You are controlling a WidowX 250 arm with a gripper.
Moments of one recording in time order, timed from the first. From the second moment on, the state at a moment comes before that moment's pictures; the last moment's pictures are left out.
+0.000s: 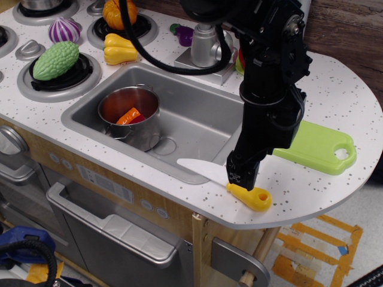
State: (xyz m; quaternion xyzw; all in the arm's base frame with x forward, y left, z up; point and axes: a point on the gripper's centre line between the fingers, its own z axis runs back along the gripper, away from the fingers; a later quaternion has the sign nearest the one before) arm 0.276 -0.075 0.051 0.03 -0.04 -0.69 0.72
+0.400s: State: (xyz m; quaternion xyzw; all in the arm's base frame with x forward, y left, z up) arm 0.273 -0.074 0.035 0.03 -0.04 -0.70 0.72
